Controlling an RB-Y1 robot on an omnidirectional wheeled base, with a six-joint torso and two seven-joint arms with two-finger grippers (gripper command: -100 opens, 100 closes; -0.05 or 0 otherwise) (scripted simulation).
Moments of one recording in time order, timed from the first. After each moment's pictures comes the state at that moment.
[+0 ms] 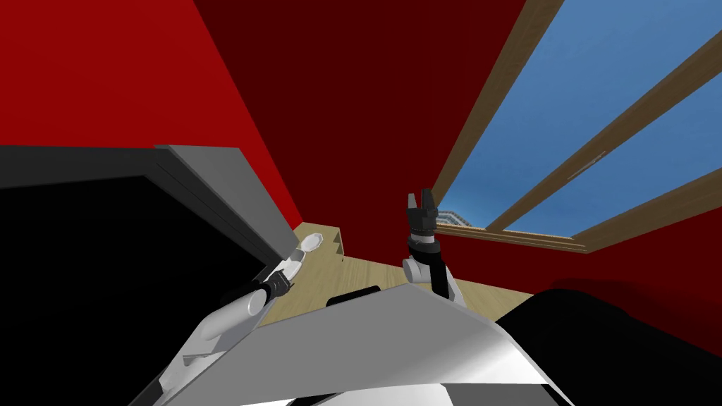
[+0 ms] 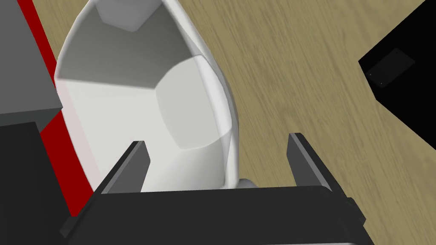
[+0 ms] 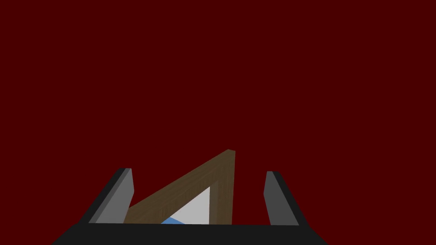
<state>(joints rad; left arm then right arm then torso) 0.27 0.31 0.19 -1.70 0.46 0.89 0.42 0.47 0.01 -0.02 -2.38 0.07 -0.59 0.08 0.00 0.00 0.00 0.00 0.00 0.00</state>
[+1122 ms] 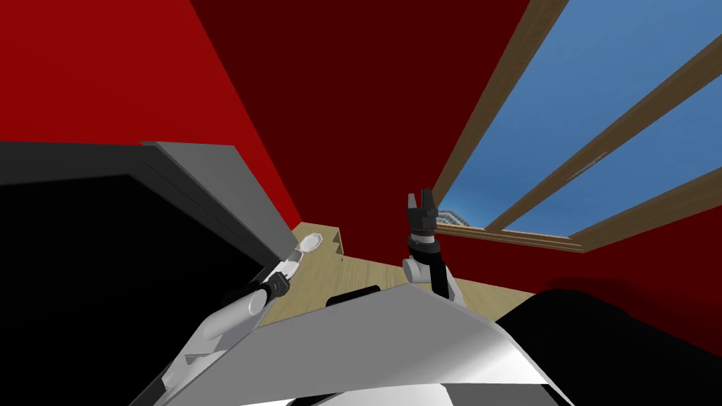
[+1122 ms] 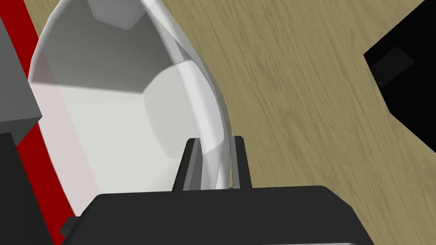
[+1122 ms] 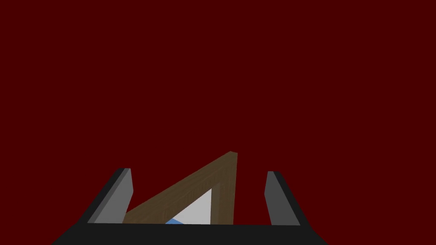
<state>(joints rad) 0.26 0.31 0.20 -1.66 0.46 0.87 0.42 0.47 0.01 -0.02 -2.38 0.07 -0.59 0.08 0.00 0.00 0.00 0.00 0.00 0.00</state>
